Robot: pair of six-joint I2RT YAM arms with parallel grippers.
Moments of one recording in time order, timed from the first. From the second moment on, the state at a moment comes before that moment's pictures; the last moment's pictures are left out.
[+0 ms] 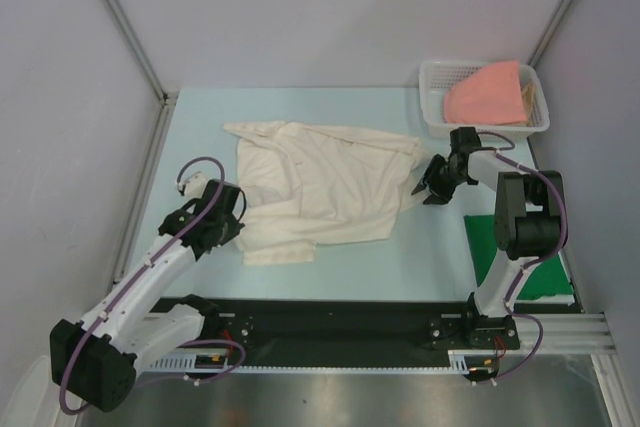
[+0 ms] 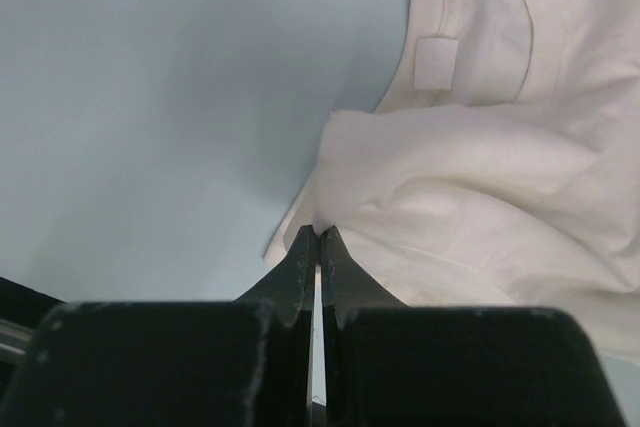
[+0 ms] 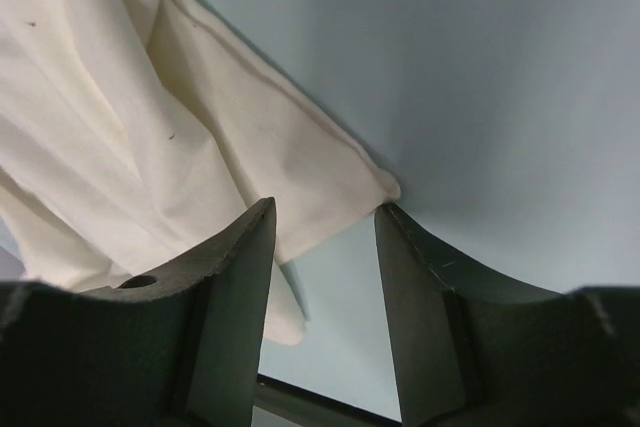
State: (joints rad) left arm -0.41 0.95 0.74 -0.83 -0.42 -0.93; right arm 0.03 1.83 1.13 -0.51 -0.30 0.60
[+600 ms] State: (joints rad) left arm -0.41 1.02 0.78 -0.73 -0.42 -0.84; right arm 0.01 1.82 1.10 -0.45 -0.27 0.69
